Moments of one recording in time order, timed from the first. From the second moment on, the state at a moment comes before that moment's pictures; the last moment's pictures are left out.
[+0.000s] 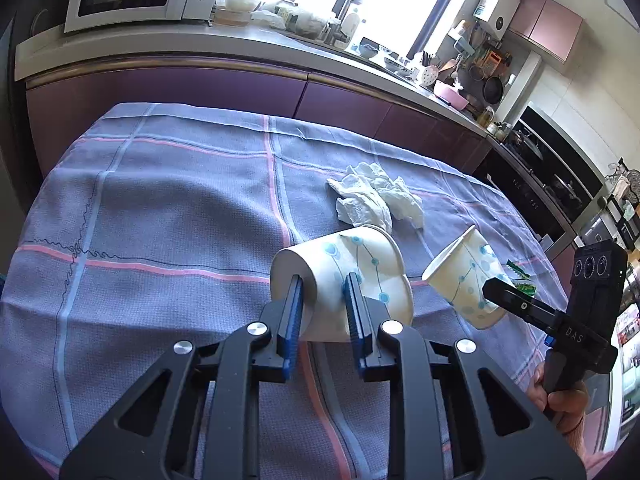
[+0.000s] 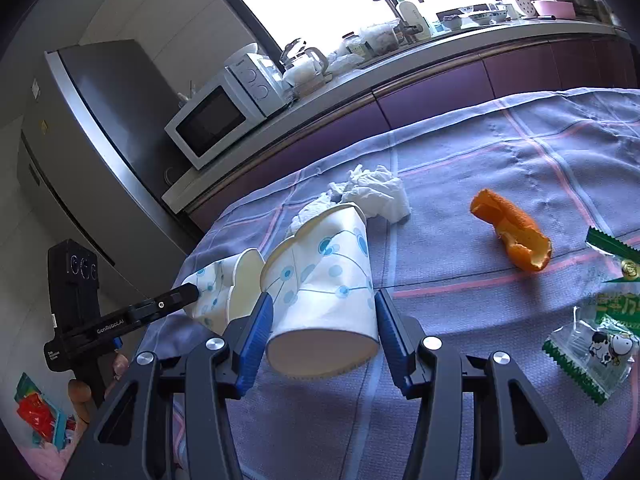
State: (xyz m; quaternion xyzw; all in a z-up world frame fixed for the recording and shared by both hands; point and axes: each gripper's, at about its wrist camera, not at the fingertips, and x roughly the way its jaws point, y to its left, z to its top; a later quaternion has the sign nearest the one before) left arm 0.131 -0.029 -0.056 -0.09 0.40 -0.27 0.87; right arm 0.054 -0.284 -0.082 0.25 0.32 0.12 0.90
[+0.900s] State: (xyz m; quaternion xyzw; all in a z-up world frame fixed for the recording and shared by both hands) left arm 0.072 0.068 -0.029 -0.11 0.36 -0.22 0.90; right arm 0.067 -0.213 -0.072 0.22 0.33 0.20 0.89
